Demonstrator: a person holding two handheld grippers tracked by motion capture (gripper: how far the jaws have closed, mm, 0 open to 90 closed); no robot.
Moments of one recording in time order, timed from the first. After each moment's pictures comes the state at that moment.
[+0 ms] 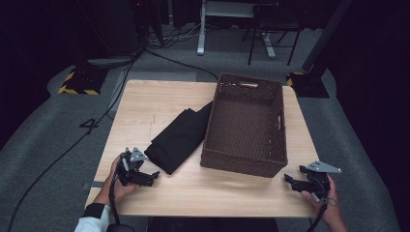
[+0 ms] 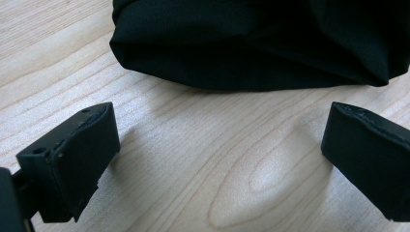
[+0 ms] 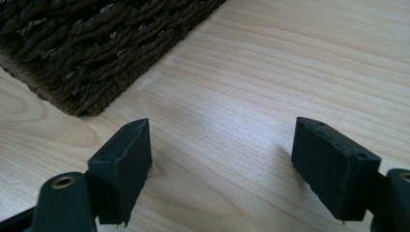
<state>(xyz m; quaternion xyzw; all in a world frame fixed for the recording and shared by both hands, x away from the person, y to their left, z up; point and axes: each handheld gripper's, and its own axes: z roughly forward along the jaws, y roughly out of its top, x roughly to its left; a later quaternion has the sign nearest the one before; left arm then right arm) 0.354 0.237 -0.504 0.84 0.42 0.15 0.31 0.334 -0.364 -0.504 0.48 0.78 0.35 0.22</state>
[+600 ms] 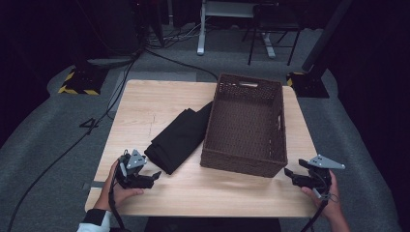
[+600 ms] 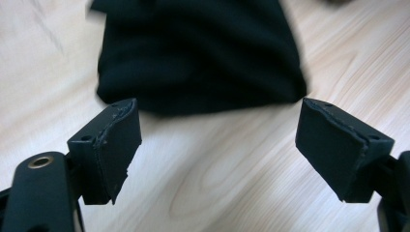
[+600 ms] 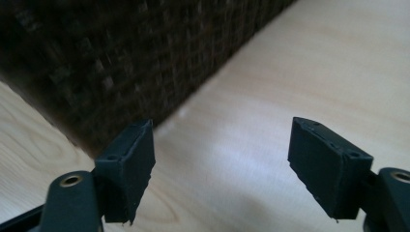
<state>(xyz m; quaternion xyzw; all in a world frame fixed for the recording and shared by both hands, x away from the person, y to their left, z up) 0.330 0.223 -0.468 0.84 0.36 0.18 0.36 0.340 -0.359 -0.480 0.45 0.77 0.38 0.23</state>
